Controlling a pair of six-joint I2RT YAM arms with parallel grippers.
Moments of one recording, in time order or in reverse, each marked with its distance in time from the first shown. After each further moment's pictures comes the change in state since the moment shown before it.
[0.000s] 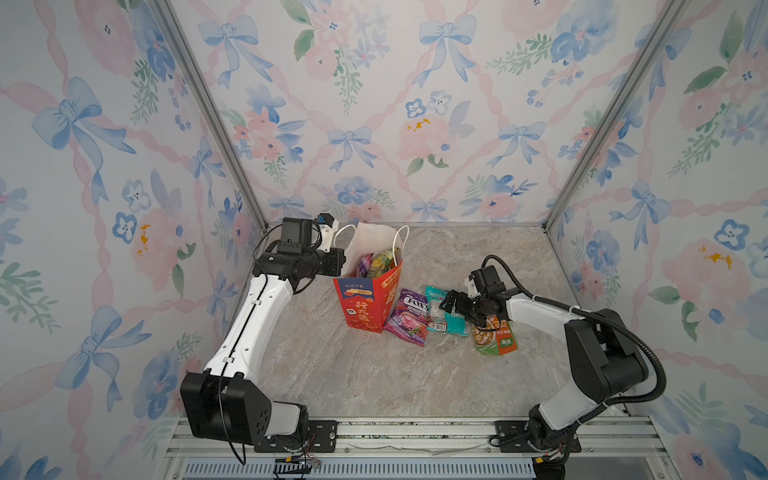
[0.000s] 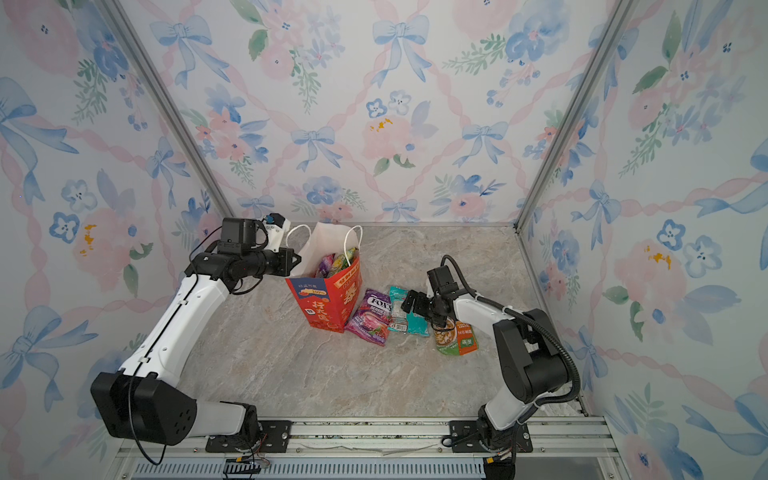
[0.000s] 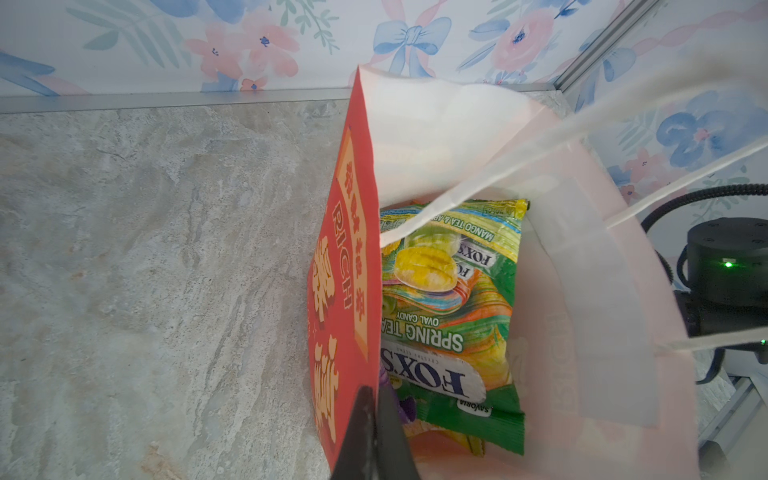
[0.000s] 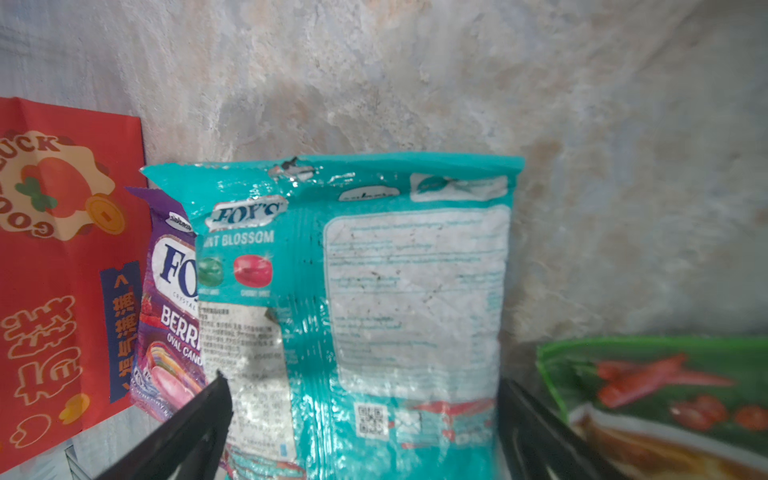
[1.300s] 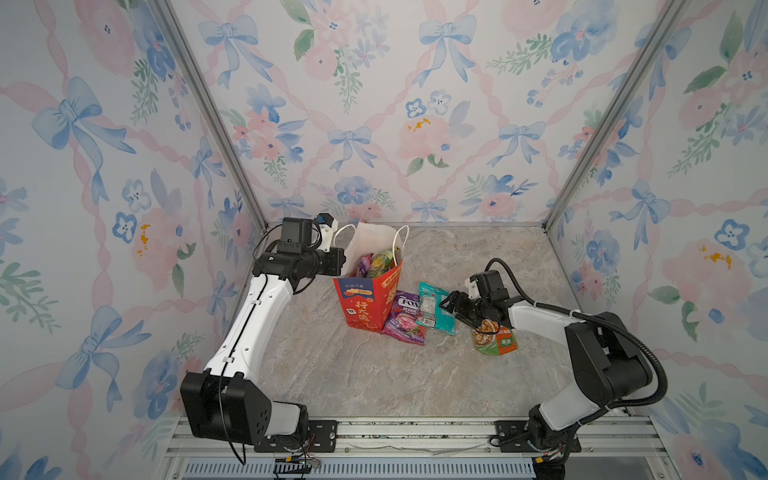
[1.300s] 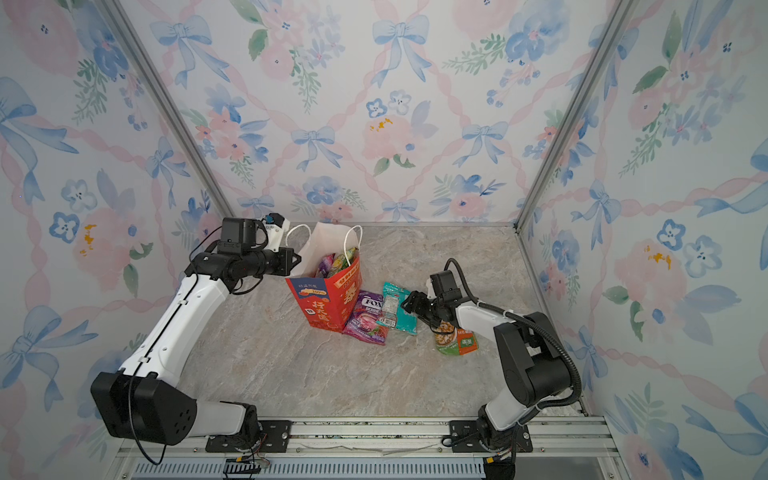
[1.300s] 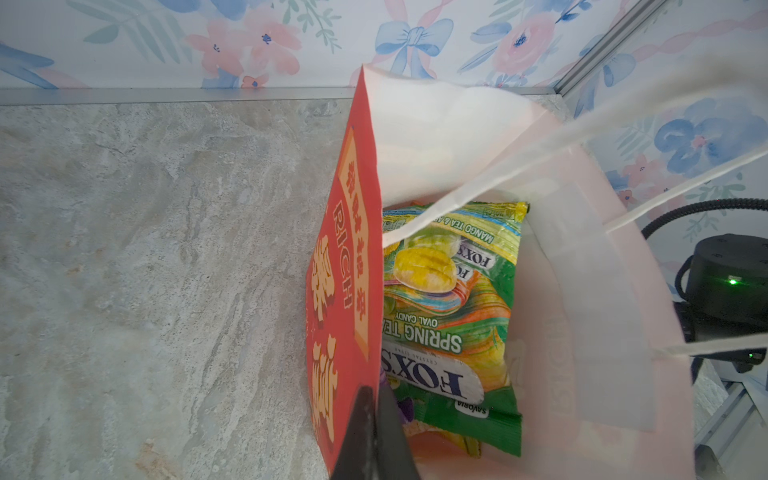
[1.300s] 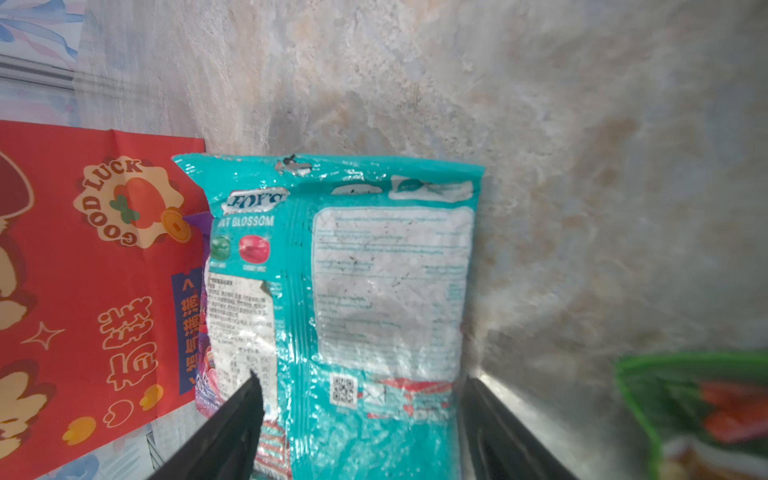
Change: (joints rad) left arm 0.000 0.000 0.000 0.000 0.000 -0.018; right arm -0.011 -0.029 -0.107 0.206 -0.088 0.132
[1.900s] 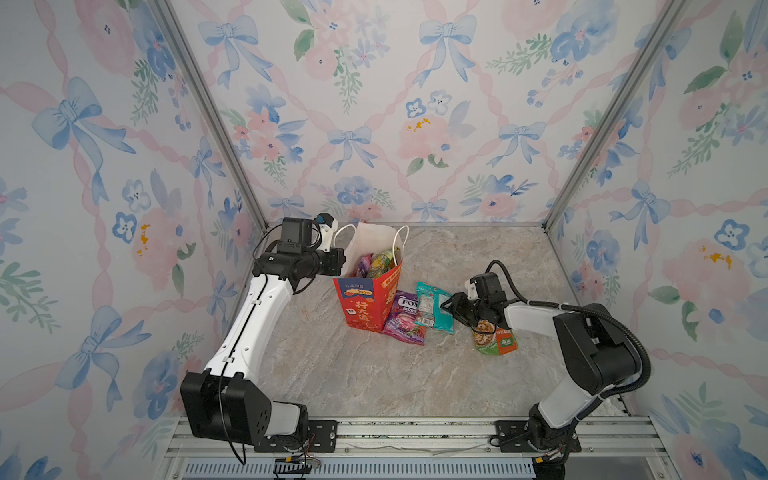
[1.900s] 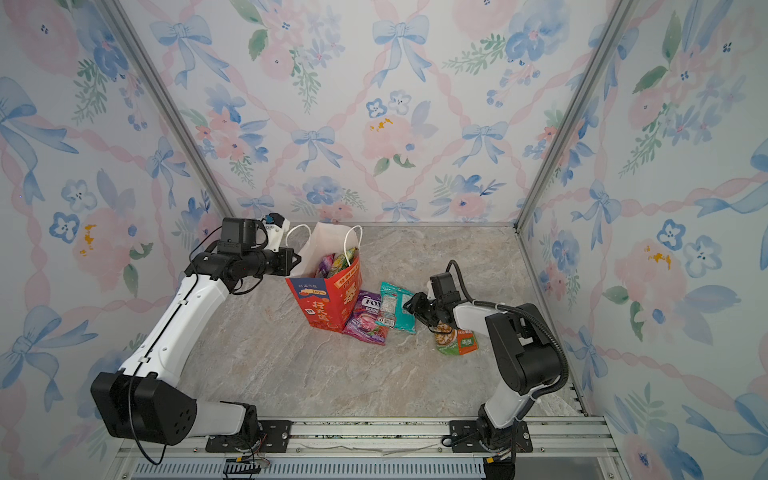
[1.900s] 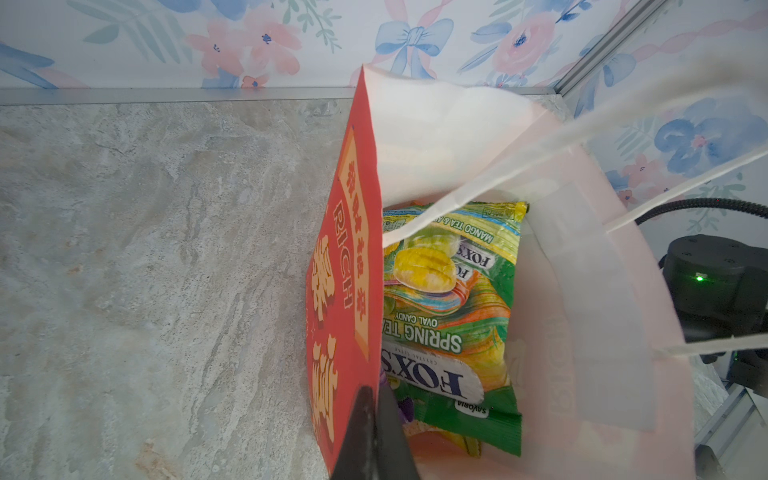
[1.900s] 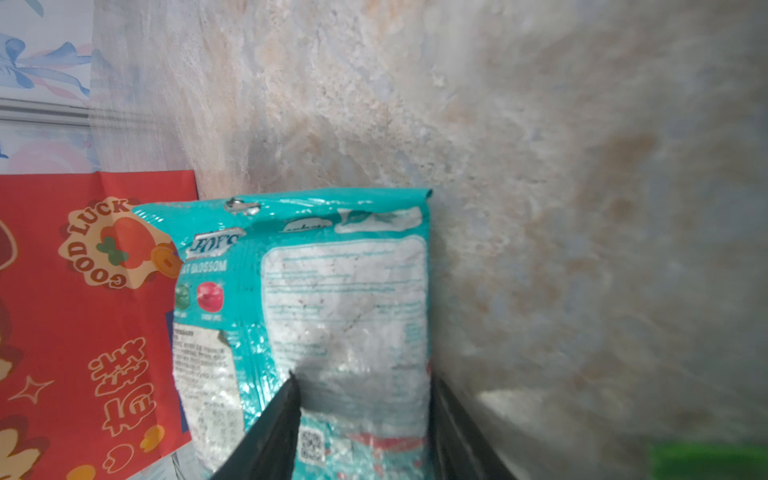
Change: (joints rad) left arm 0.000 0.000 0.000 0.000 0.000 0.000; right arm -0.010 0.079 -0.019 0.126 -0.016 0.076
